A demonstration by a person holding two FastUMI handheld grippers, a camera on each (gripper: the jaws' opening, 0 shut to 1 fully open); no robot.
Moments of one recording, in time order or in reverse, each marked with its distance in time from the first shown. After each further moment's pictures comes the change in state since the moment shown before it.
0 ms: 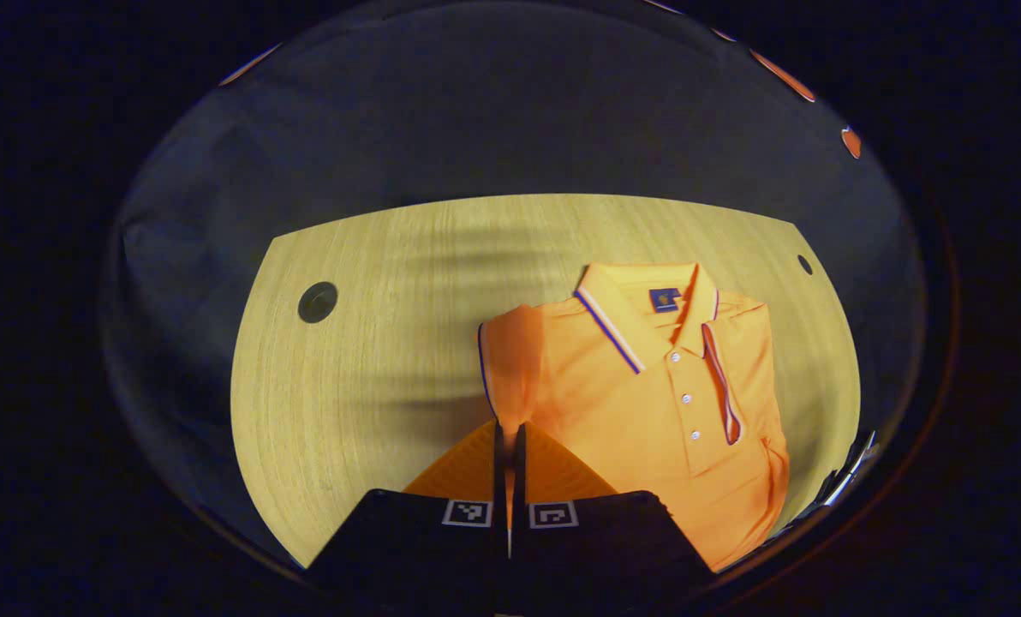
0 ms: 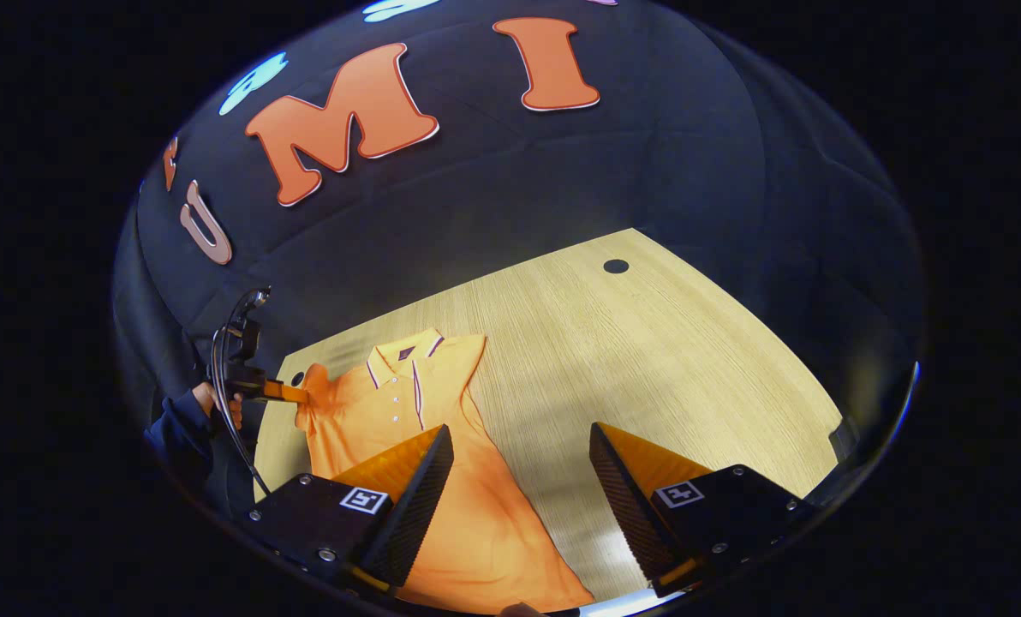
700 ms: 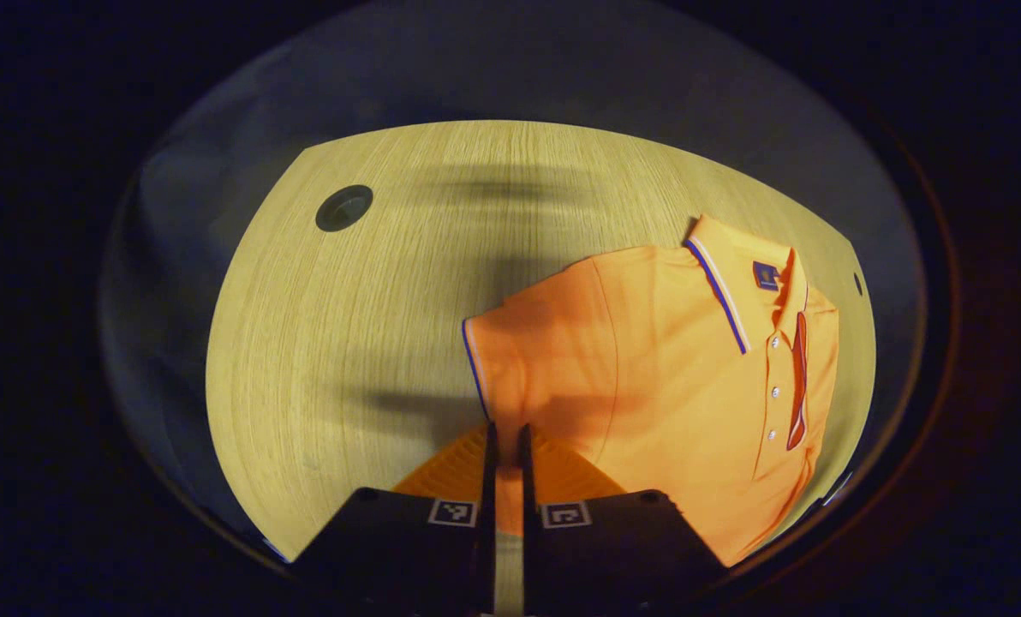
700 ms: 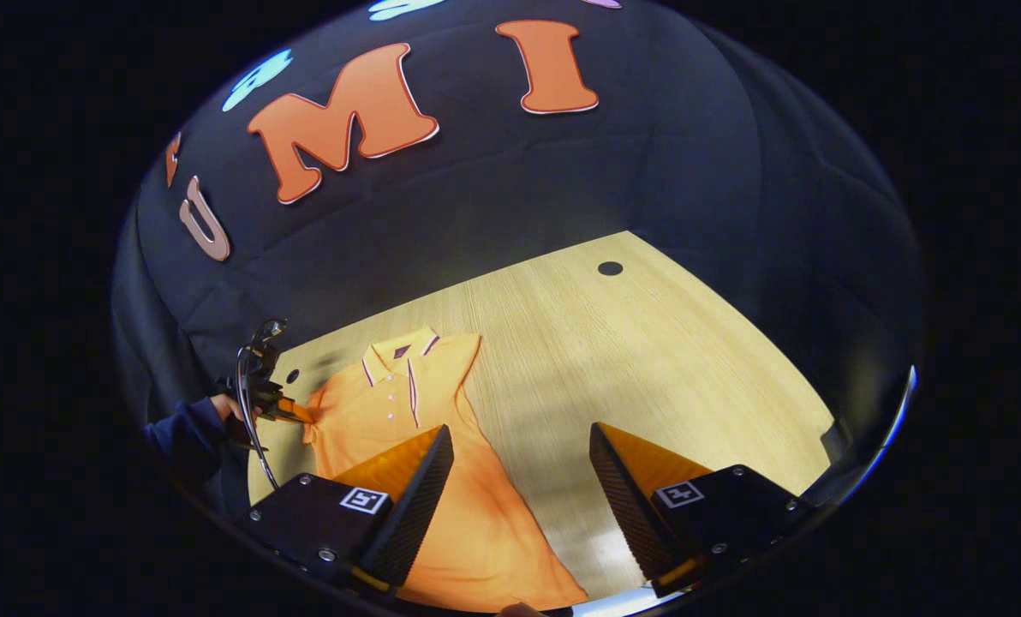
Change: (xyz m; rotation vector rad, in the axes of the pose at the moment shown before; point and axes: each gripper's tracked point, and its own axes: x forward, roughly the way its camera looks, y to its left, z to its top) left arm 0.059 0.064 -0.067 -0.159 0.192 0.108; right arm -0.004 0.000 -0.003 0.010 0.000 -0.012
